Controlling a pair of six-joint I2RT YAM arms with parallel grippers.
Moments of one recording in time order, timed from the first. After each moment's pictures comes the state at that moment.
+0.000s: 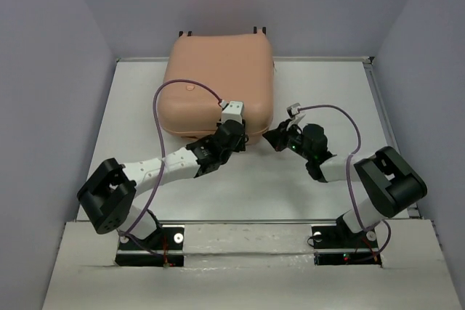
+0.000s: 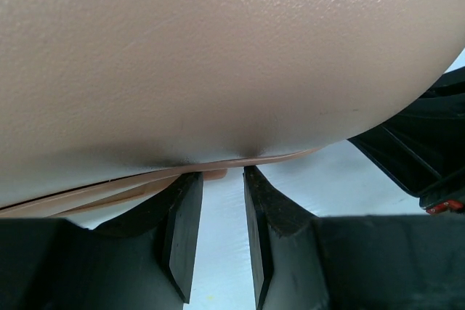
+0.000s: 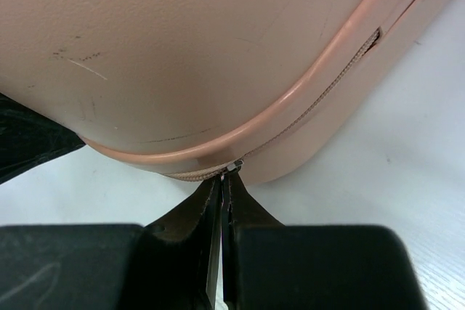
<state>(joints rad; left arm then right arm) -0.91 1.44 0.87 0.03 -0.47 -0.49 0.47 1.55 0.46 0.93 -0.34 0.34</state>
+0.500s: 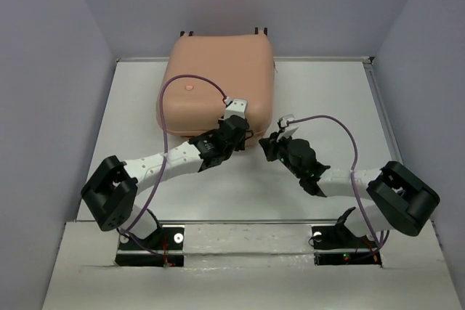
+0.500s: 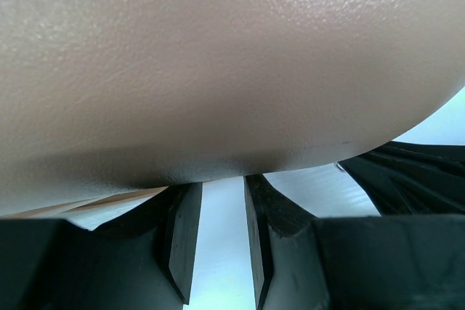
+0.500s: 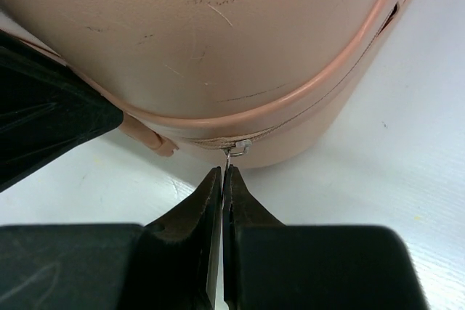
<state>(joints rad) -0.90 1.48 0.97 -0.14 -0.47 -0.46 0.76 1.39 0.42 0.79 0.14 0.32</state>
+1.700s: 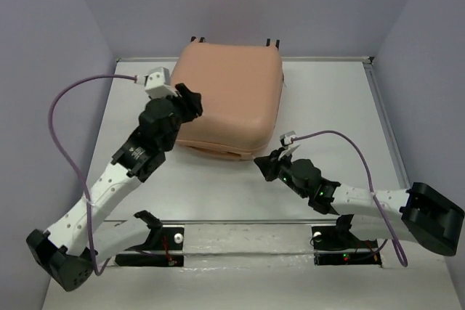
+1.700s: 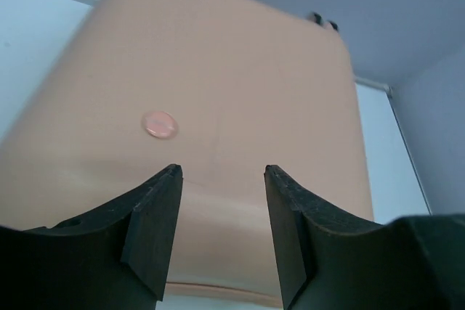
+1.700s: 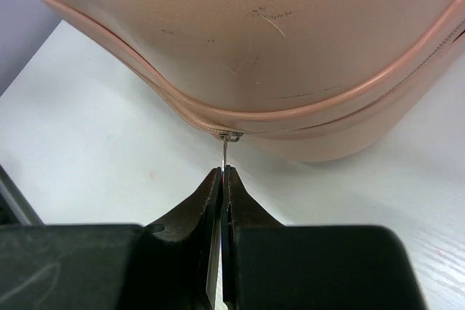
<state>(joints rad) -0.72 0.99 1.00 -0.21 -0.46 -0.52 0.99 1.13 0.31 0.65 0.27 0.47</state>
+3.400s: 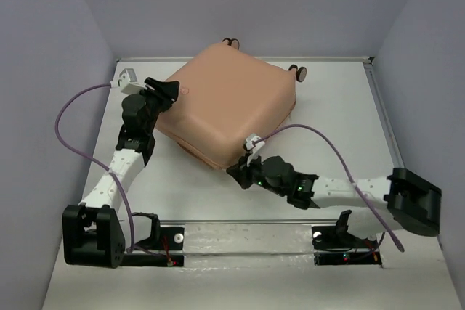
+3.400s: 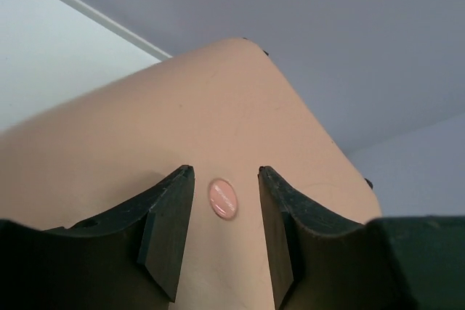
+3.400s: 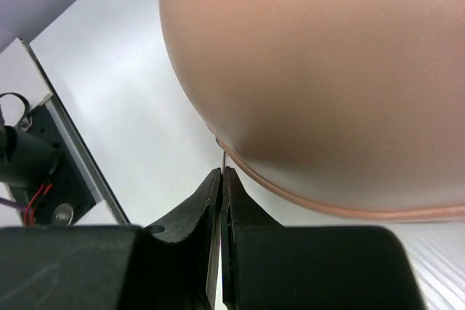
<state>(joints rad) -0.12 1.16 0.72 0.41 0.04 -0.82 1.18 1.39 0.61 0.52 0.23 0.37</state>
